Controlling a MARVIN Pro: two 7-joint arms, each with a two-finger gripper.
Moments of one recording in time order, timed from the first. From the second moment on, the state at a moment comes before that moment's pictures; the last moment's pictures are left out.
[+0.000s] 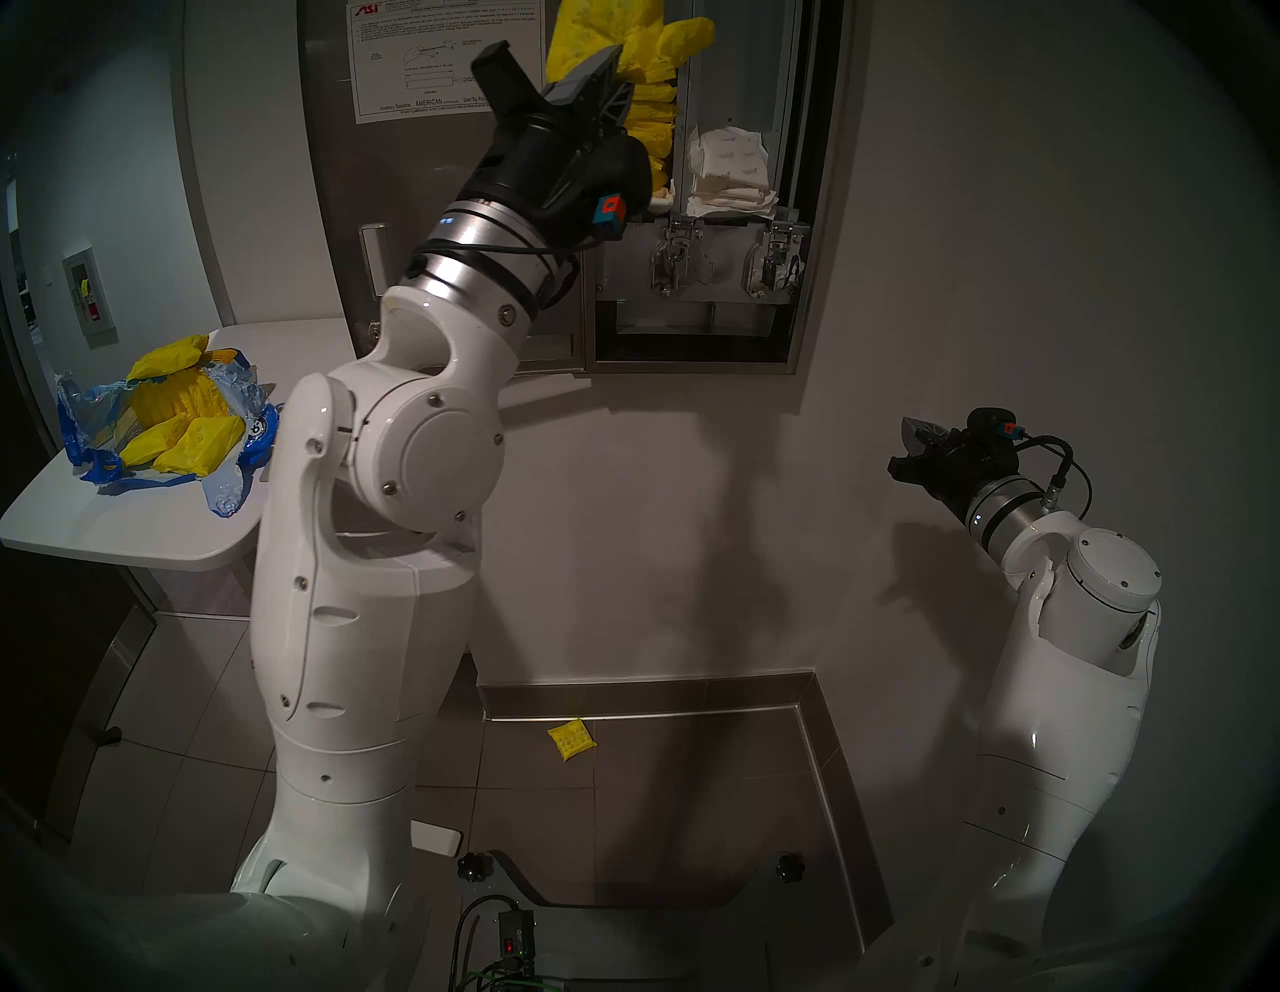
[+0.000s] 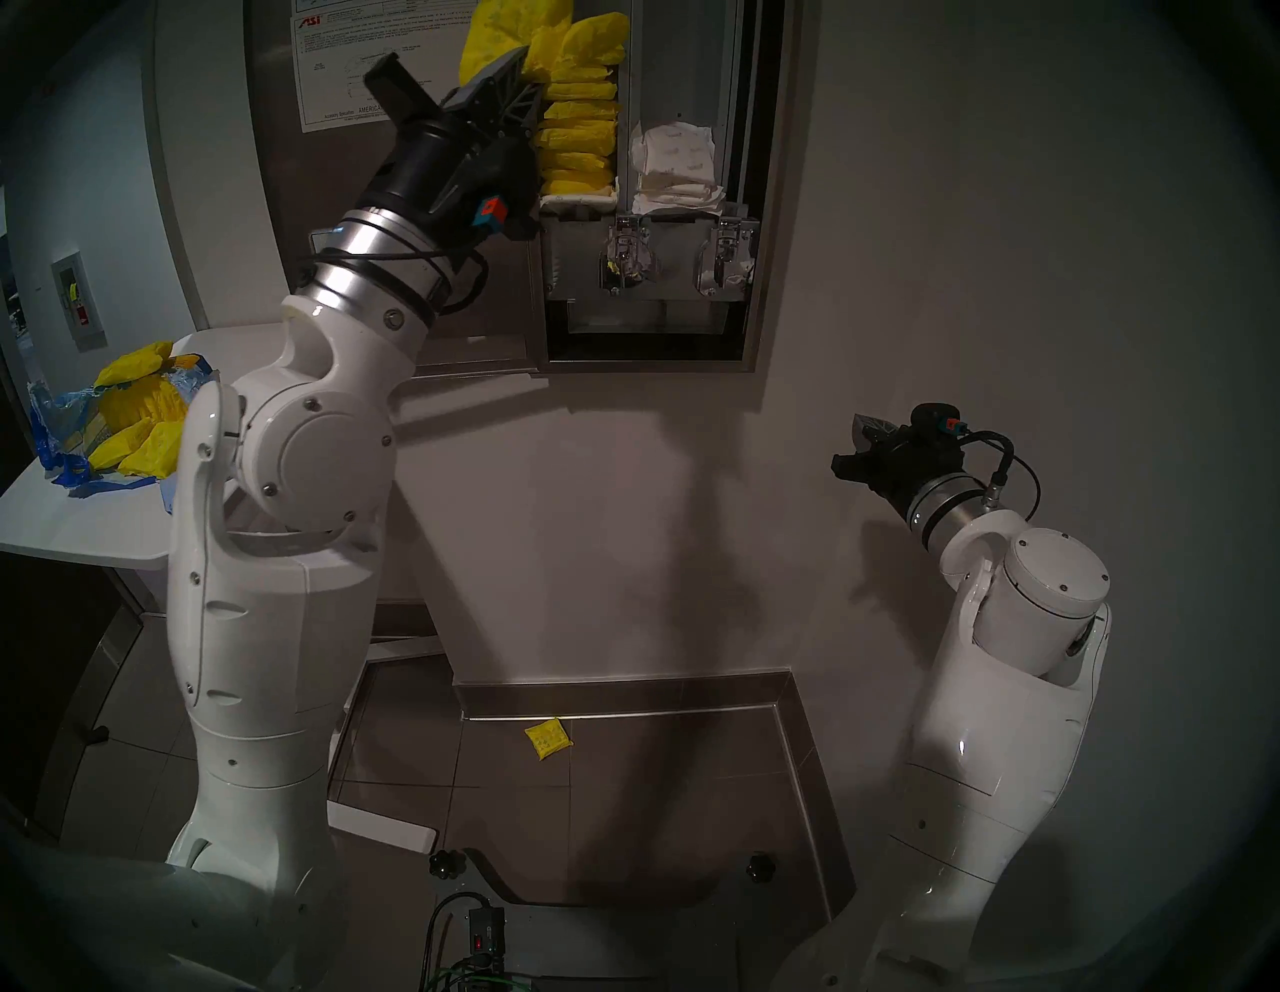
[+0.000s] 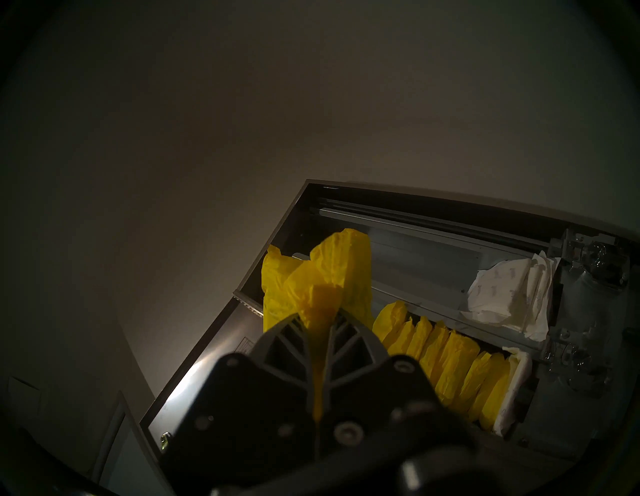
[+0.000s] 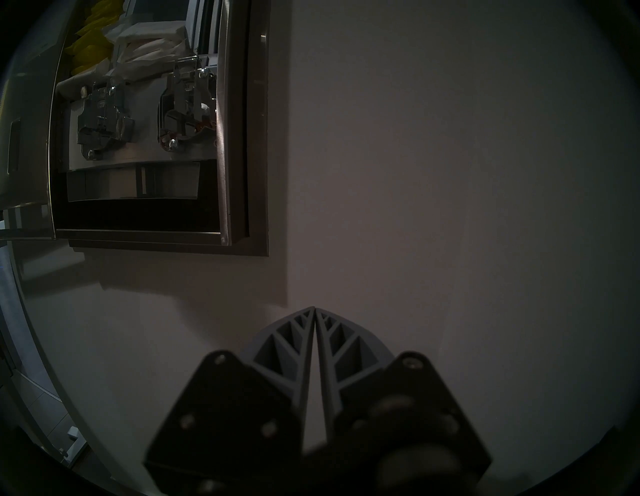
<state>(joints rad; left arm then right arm) 1.20 -1.54 -1.37 -2.13 1.10 -0.12 -0.23 -1.44 -1.67 2.10 -2.01 -0.21 0.48 0.74</state>
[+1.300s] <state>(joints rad) 0.94 -1.69 -1.45 -1.83 1.36 -0.19 -0.14 -1.44 -1.67 2.10 -2.01 -0.21 0.48 0.74</state>
